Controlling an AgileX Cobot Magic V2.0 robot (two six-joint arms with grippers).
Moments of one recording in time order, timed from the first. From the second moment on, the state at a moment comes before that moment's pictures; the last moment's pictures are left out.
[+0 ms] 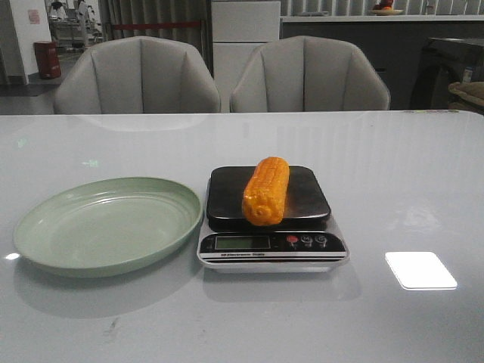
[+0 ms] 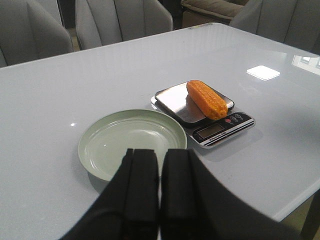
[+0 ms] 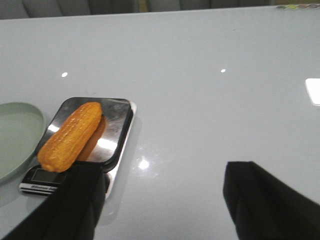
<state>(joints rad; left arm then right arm) -0.70 -0.01 -0.44 0.18 0.75 -0.17 0.24 0.60 -0.50 0.01 0.37 0.18</state>
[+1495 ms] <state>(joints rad) -0.70 -0.01 -0.44 0.18 0.75 -0.17 0.61 2.03 -1.60 -0.08 0.97 0.76</state>
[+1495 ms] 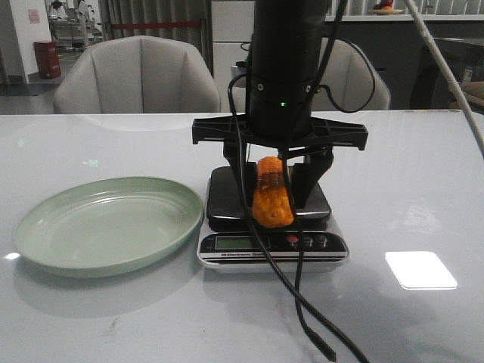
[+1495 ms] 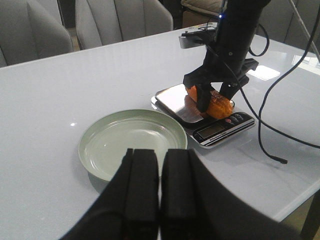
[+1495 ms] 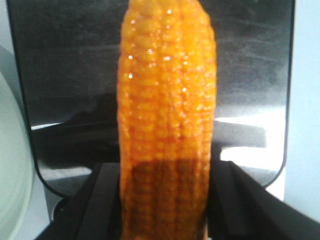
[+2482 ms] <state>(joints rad) -0.70 -0.01 -0.44 0.18 0.75 -0.17 0.84 2.25 -1.84 0.07 0.76 0.76</state>
